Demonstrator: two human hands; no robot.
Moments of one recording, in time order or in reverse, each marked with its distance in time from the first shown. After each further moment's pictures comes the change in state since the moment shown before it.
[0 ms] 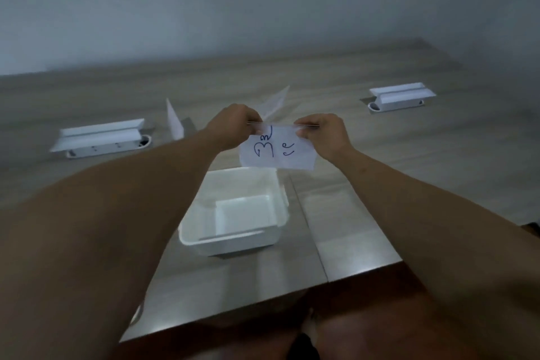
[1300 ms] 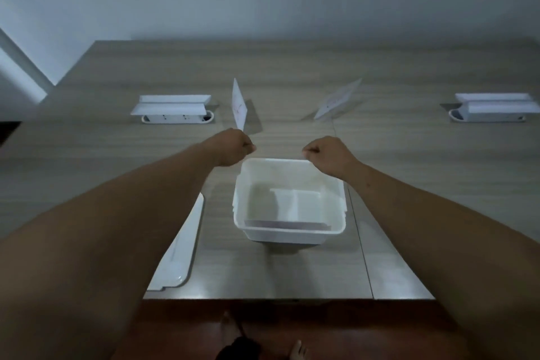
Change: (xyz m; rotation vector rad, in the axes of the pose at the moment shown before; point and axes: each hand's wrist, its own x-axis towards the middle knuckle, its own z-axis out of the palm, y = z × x) left_hand -0.100 -0.119 -0.015 0.093 -0.223 -0.364; right_hand -0.008 -0.027 0.119 -0.370 -0.478 -0.112
